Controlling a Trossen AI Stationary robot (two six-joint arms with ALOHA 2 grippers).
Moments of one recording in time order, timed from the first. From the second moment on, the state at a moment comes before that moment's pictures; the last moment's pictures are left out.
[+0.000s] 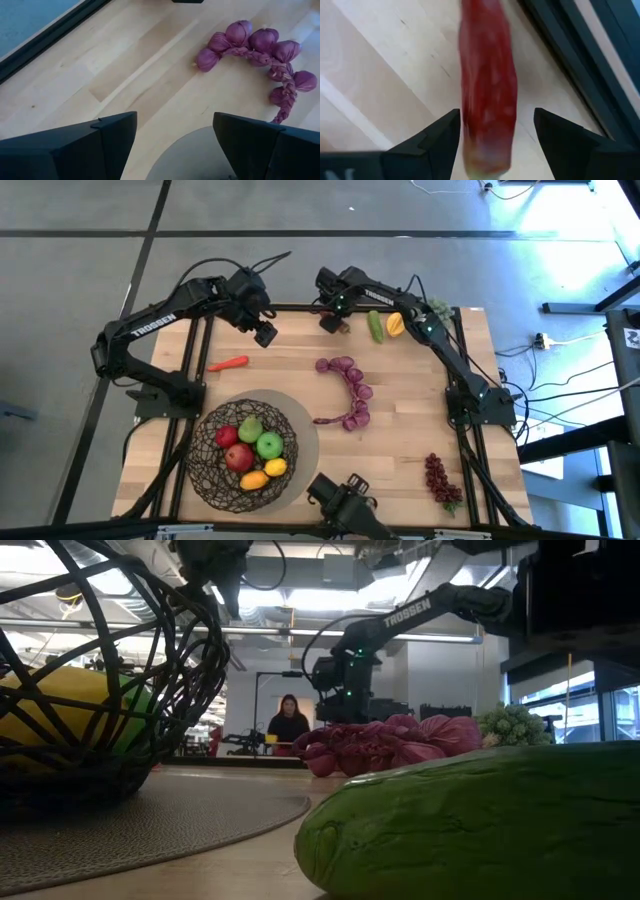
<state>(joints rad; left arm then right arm) 0.52 1.32 1.43 -1.07 0.02 -0.36 -0.63 2.54 2.34 -1.24 -0.04 0.01</state>
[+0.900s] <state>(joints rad) 0.52 1.32 1.43 -1.07 0.02 -0.33 -0.65 2.58 2.32 -1.23 -0.11 -0.03</state>
